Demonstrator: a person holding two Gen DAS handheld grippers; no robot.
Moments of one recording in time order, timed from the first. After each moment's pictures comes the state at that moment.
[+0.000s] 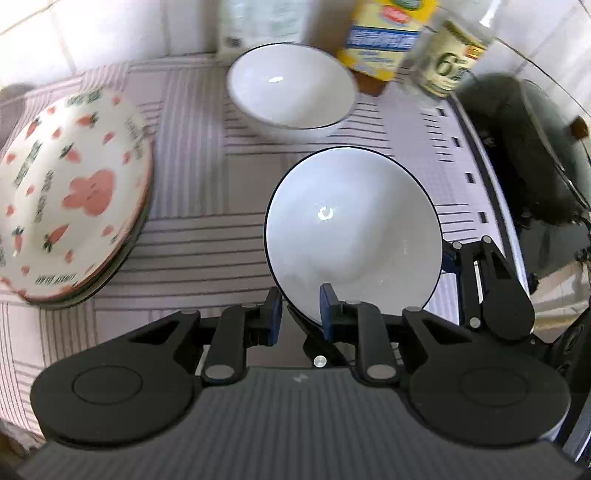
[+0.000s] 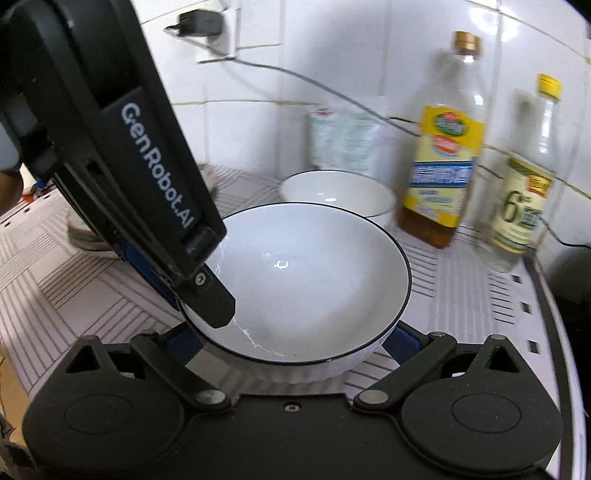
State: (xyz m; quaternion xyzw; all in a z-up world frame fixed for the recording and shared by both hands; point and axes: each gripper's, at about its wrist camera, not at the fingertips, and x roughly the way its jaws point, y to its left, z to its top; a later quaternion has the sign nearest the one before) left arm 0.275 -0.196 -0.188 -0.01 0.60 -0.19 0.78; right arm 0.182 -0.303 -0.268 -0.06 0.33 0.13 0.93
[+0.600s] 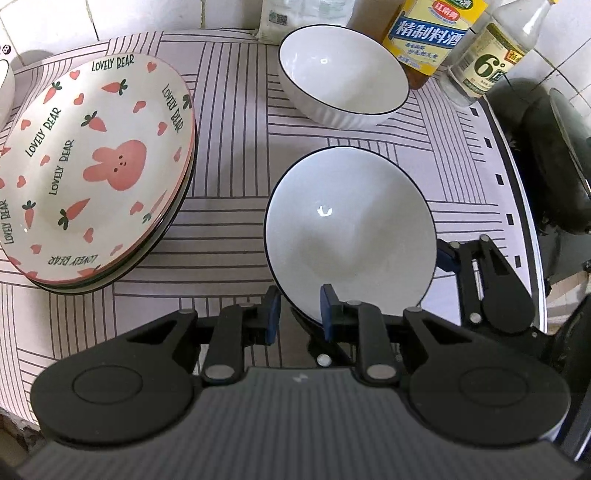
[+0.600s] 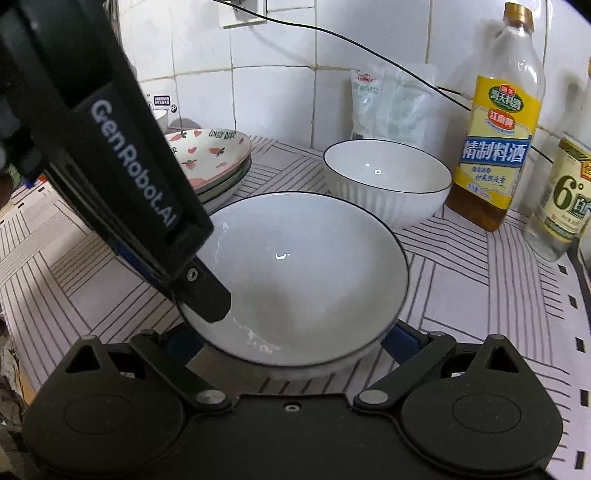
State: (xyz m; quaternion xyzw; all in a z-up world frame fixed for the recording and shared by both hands) left arm 0.280 -0.174 -0.204 -0.02 0.62 -0.18 0.77; right arm 0.198 -0.280 -0.283 -0.06 0.37 0.16 0.91
